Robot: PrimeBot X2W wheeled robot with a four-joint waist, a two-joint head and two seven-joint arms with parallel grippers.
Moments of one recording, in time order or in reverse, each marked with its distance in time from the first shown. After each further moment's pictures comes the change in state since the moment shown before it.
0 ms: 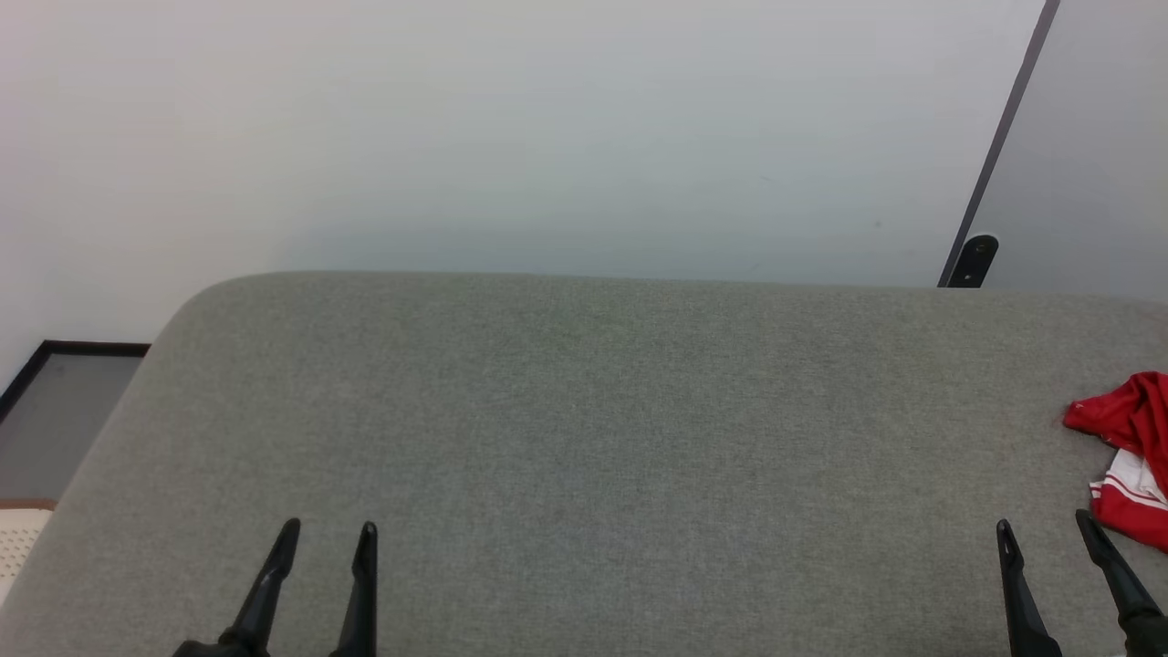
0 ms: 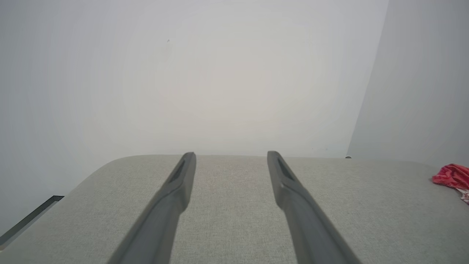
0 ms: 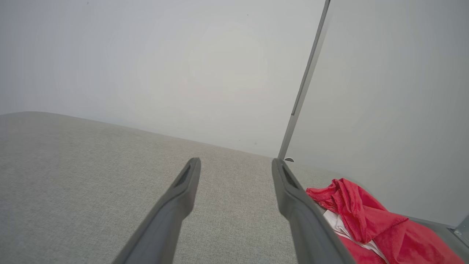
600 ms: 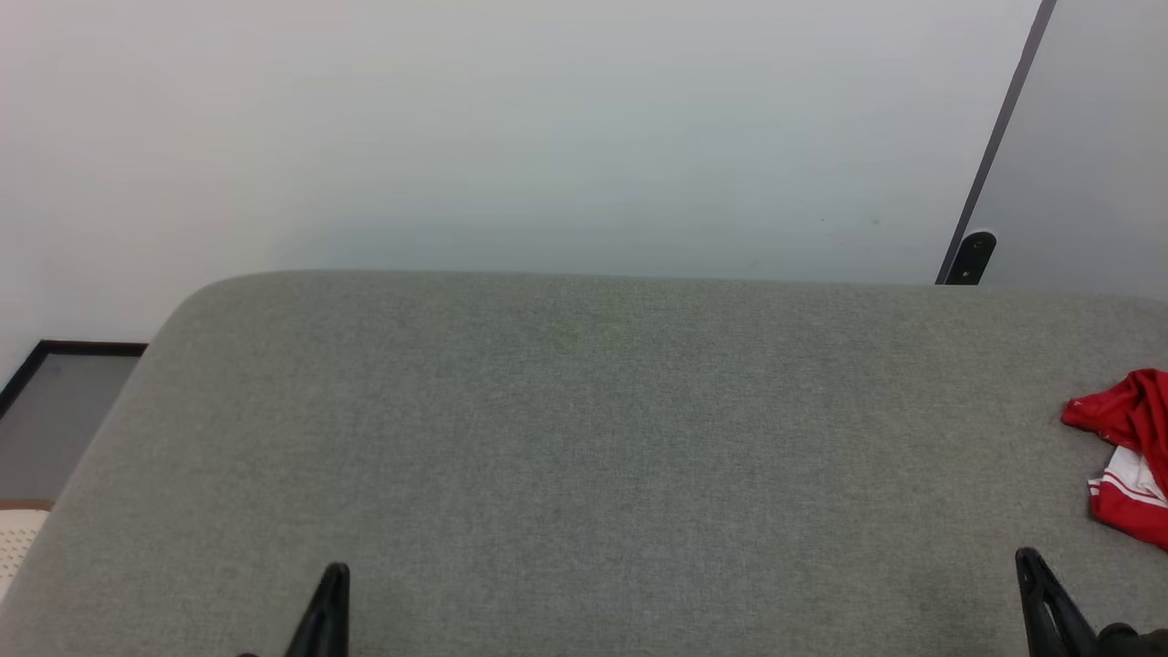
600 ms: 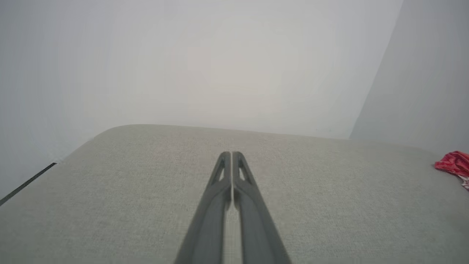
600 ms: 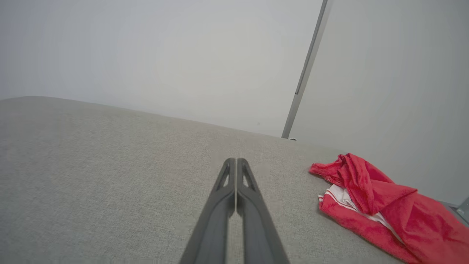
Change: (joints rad) left arm 0.024 -0.016 0.003 0.080 -0.026 0.000 0.000; right arm 0.021 0.020 0.003 0.045 -0.008 0.000 0.008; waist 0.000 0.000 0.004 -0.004
